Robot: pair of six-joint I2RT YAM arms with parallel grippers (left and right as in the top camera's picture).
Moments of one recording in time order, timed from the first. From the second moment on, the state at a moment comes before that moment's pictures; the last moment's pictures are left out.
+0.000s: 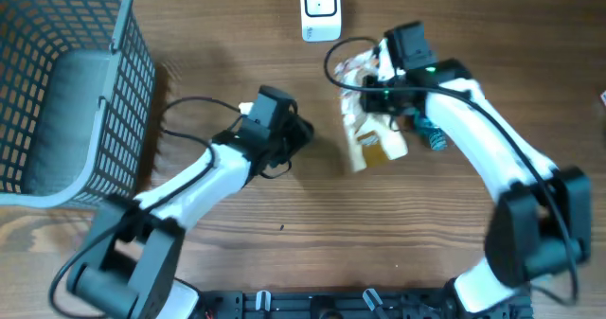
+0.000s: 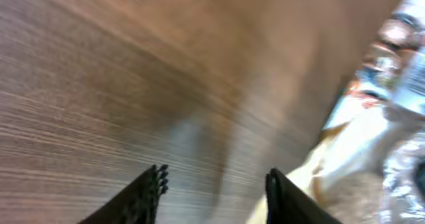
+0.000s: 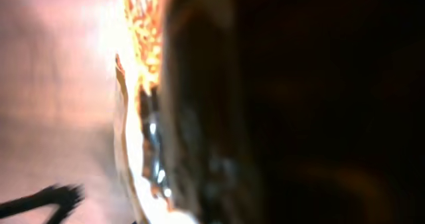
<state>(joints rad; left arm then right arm) -0.49 1.63 0.88 -0.17 0.19 -1.15 0.29 1.73 1.33 -0.71 -0.11 0.31</state>
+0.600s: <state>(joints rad) -0.37 1.58 0.88 -0.36 0.18 -0.88 0.49 1.98 1.35 0.63 0.67 -1.06</state>
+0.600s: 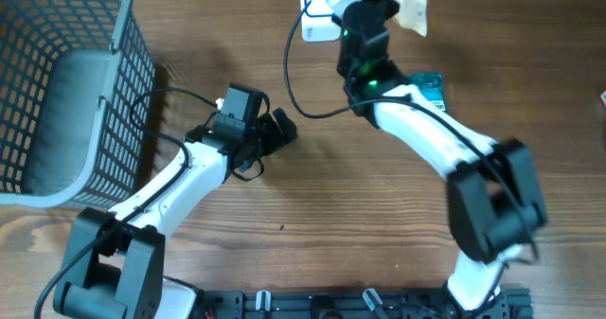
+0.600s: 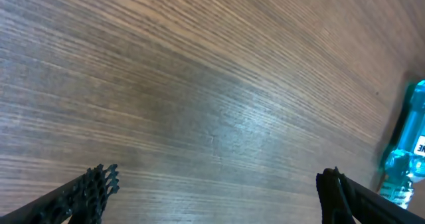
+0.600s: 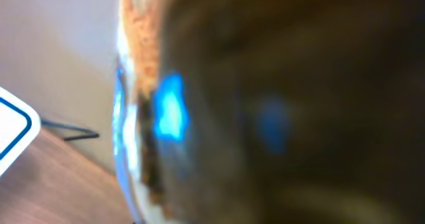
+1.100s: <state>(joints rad) -0.37 1.58 0.87 -0.36 0.18 -0.88 0.49 2.13 1.35 0.74 0.39 -1.07</state>
